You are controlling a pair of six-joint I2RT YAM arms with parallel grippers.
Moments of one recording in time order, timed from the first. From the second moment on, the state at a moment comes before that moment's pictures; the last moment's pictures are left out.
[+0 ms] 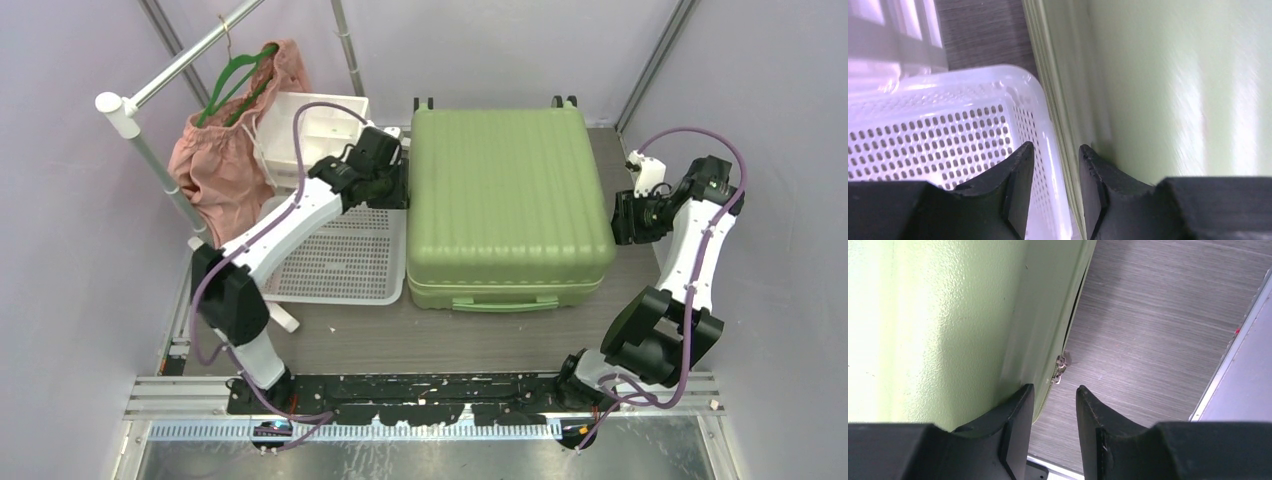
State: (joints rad) left arm -0.61 1.76 1.65 -0.73 -0.06 -0.46; right arm -0.55 1.44 1.40 -1.19 -0.55 -0.68
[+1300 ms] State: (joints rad) left arm -0.63 1.19 0.89 -0.55 0.22 -0.50; right arm -0.54 1.38 1.36 -1.21 -0.51 -0.60
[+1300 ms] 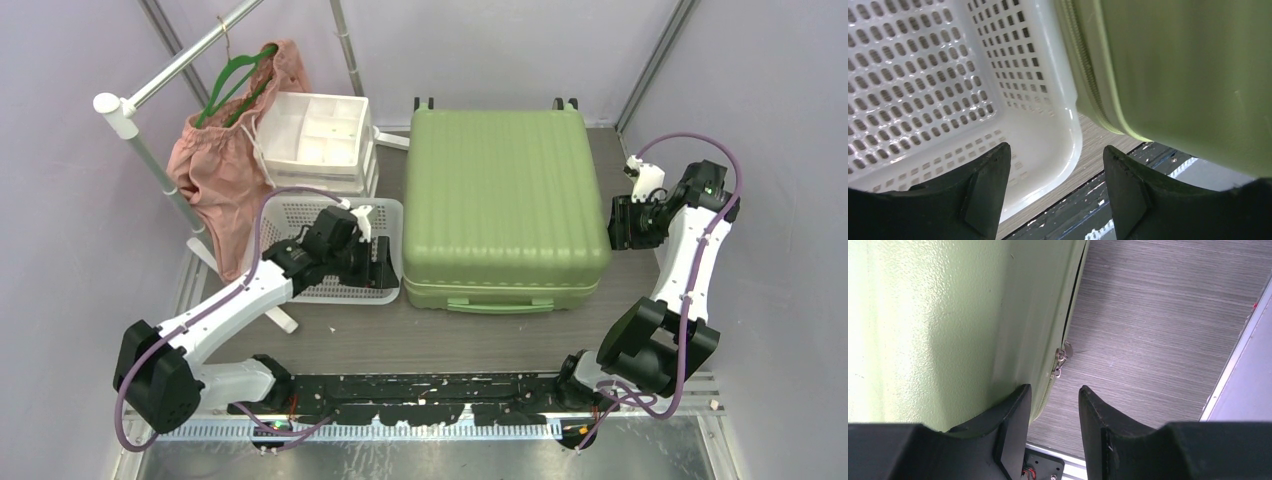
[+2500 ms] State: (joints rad) left arm -0.47 1.23 0.89 -0.67 0.05 -0.51; right arm -0.53 1.37 1.34 -1.22 -0.54 -0.57
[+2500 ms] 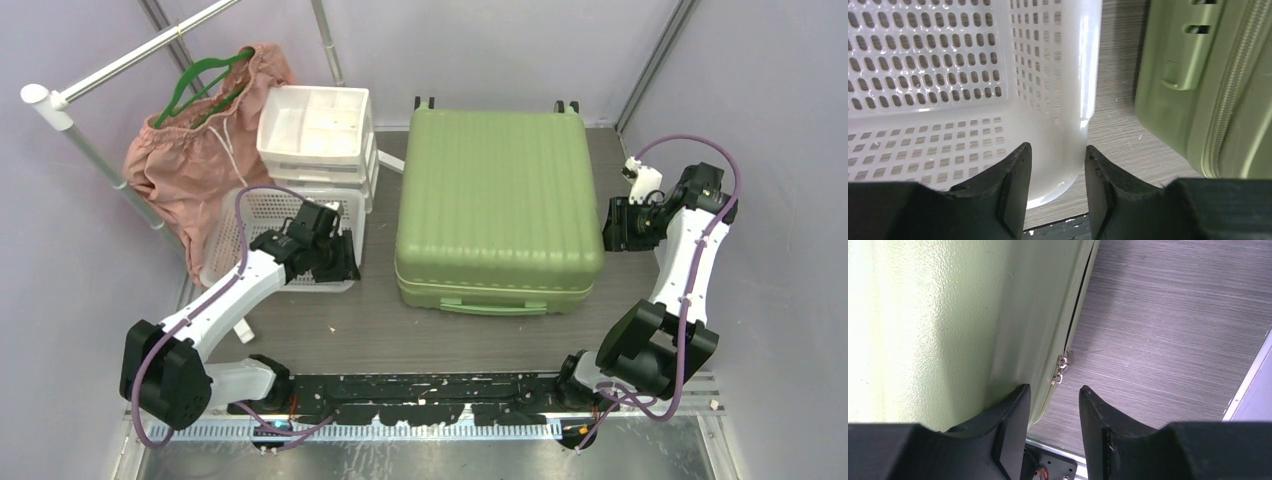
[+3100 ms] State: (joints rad) left arm -0.42 1.13 1.12 -0.87 0.19 -0.49; right arm -0.49 1.33 1.34 -1.24 -0.48 -0.55
